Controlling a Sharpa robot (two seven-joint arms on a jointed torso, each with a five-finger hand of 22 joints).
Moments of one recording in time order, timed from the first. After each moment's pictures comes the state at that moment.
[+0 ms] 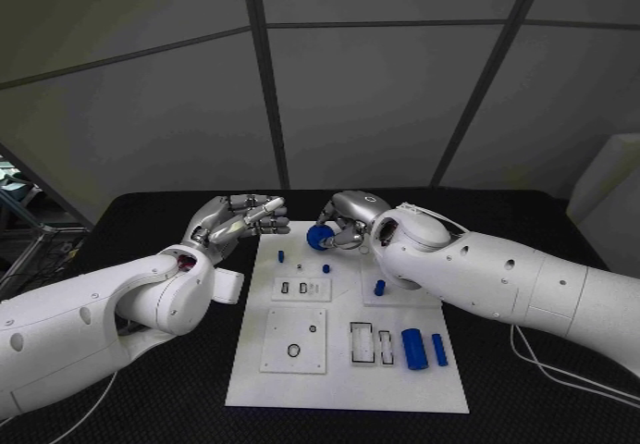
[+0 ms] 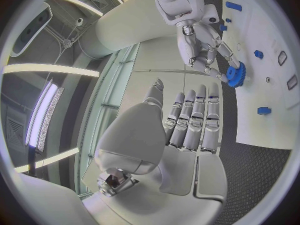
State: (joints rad) left arm 1.15 -0.92 0.09 1.64 -0.11 -0.38 0.41; left_hand 1.41 0.08 -0.19 0.04 0.20 0.83 0.21 0.24 0.07 0.93 0.18 0.20 0.07 1.02 0.14 0.12 0.11 0.19 0.84 0.25 0.37 0.14; right arm 1.25 -0.46 0.04 1.23 -1.58 -0.32 -0.18; right_hand 1.25 -0.07 0.32 -0.06 0.26 1.08 0.10 0.10 0.03 1.47 0.00 1.43 1.31 1.47 -0.07 1.50 1.31 0.01 1.47 0.05 1.57 1.31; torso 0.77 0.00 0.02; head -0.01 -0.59
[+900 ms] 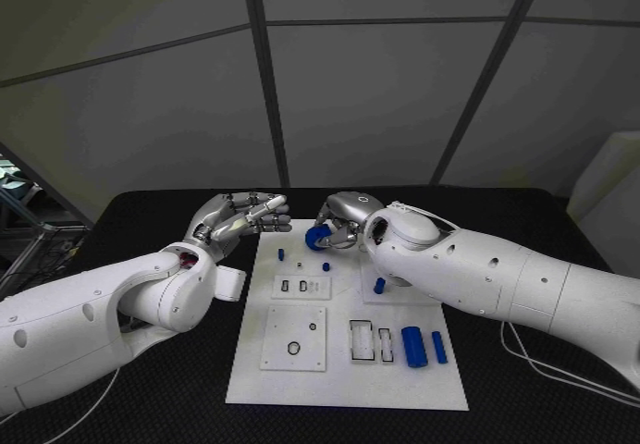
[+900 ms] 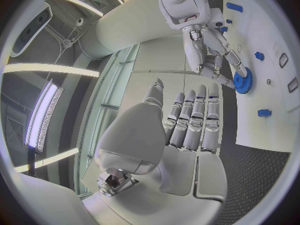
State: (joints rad) left arm 1.15 -0.92 0.09 1.63 -0.11 -0.38 0.40; left_hand 1.41 0.08 -0.19 0.04 0.20 0.83 0.21 0.24 0.07 0.93 0.18 0.20 0.07 1.02 0.14 0.12 0.11 0.19 0.84 0.25 0.37 0.14; right arm 1.25 -0.40 0.03 1.16 -1.62 -0.28 -0.20; right_hand 1.19 -0.08 0.31 -0.06 0.25 1.08 0.10 0.06 0.03 1.47 0.01 1.41 1.31 1.47 -0.06 1.49 1.31 0.01 1.47 0.05 1.57 1.31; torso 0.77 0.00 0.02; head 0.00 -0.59
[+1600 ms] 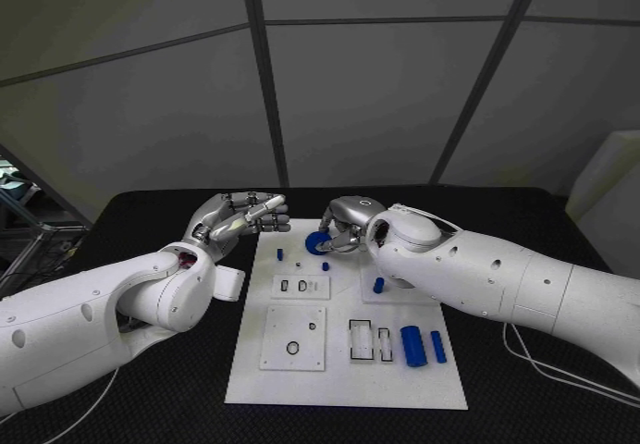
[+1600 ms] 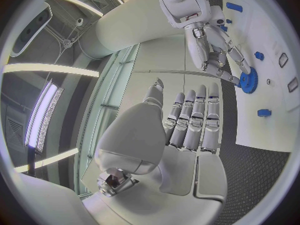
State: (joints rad) left arm 1.15 -0.92 0.09 1.63 -0.11 -0.38 0.40; left_hand 1.41 0.08 -0.19 0.04 0.20 0.83 0.21 0.23 0.07 0.93 0.18 0.19 0.07 1.02 0.14 0.12 0.11 0.19 0.84 0.25 0.37 0.13; right arm 1.25 -0.42 0.03 1.17 -1.63 -0.24 -0.22; right_hand 1.10 -0.14 0.26 0.03 0.25 0.99 0.12 0.07 0.08 1.46 0.03 1.40 1.31 1.47 -0.05 1.49 1.31 0.01 1.47 0.06 1.57 1.31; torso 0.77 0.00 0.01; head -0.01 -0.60
